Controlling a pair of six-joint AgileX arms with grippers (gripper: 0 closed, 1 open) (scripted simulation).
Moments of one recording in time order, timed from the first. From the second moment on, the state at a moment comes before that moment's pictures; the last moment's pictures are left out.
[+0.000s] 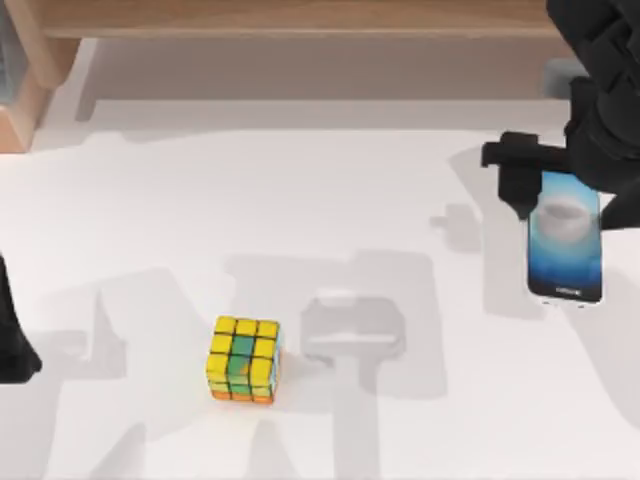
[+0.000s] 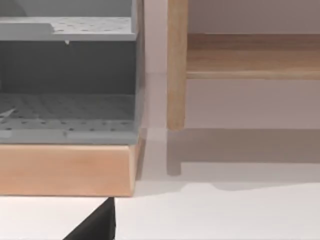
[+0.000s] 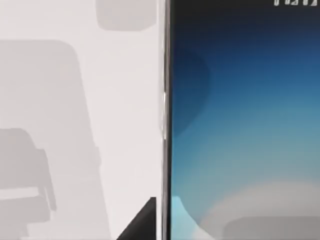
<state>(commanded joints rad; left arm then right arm) 0.00 0.00 0.00 0.00 0.00 0.00 0.38 1.74 1.43 -1.07 0.05 0.52</state>
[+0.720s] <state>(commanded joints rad) 0.00 0.00 0.00 0.00 0.00 0.00 0.74 1.97 1.54 -1.12 0.01 0.76</state>
